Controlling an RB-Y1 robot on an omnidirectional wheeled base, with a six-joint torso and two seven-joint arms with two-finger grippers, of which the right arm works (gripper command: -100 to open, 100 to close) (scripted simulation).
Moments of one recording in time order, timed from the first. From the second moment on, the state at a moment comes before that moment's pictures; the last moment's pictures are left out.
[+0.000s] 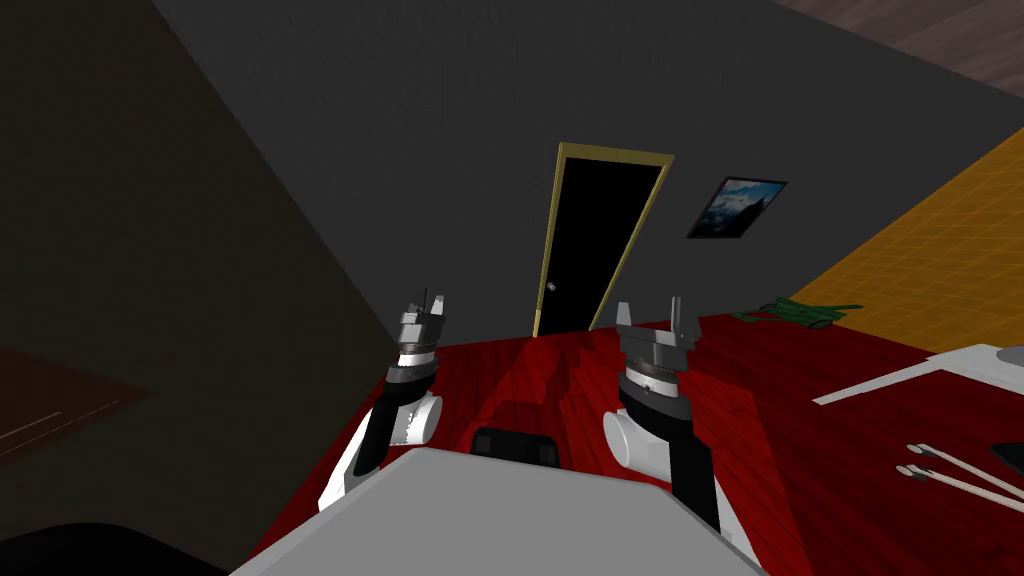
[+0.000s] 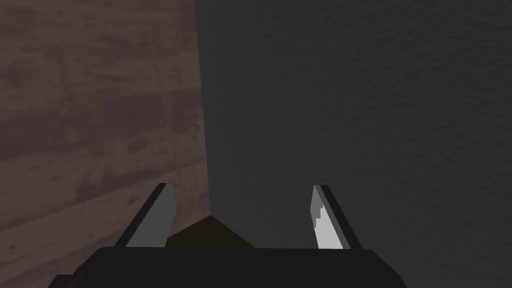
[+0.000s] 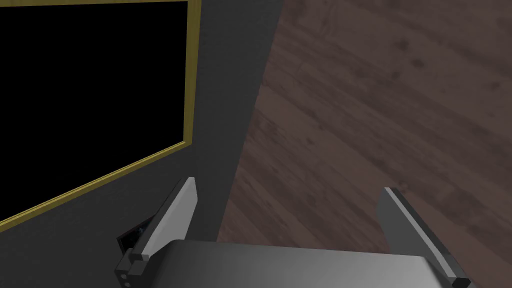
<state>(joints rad) 0.45 0.03 0.03 -2.34 -0.02 -0.55 -0.01</state>
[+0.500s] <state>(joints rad) 0.42 0.00 0.02 -2.24 0.00 -0.57 0.05</state>
